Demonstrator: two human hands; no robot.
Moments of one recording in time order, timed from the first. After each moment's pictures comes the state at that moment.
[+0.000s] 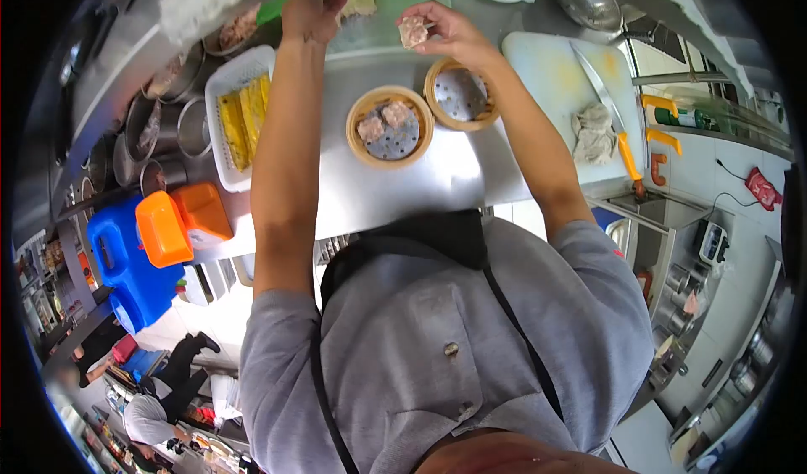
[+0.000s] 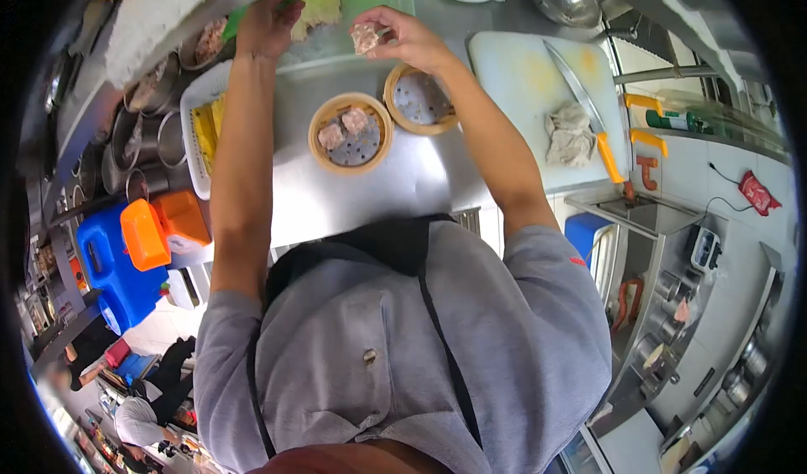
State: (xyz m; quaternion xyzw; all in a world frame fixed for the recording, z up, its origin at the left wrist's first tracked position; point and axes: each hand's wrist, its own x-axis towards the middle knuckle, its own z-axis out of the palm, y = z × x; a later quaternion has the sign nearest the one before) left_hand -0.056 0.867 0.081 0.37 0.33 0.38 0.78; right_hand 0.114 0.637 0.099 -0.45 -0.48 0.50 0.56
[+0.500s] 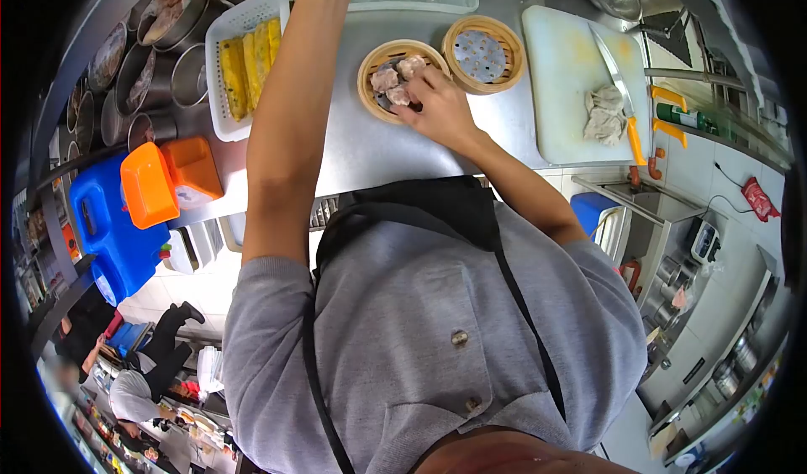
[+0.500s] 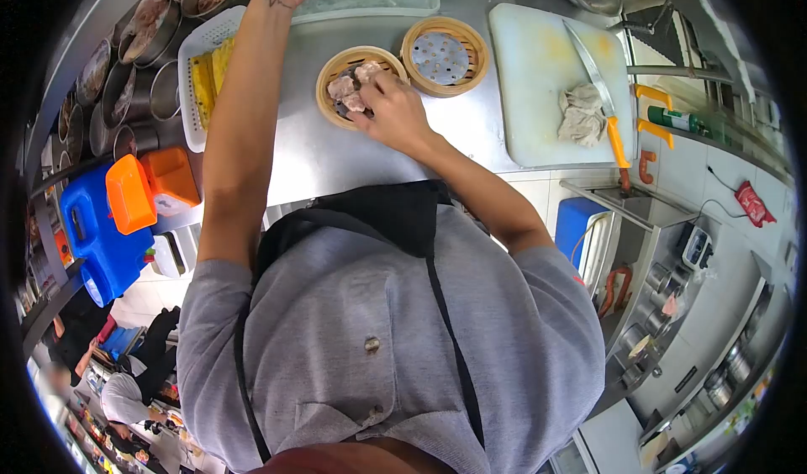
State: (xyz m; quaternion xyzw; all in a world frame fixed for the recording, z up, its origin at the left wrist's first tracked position) left_hand -0.061 0.829 0.100 0.35 0.29 0.39 0.80; right_hand -0.038 0.531 0.064 -0.68 -0.64 0.13 0.33
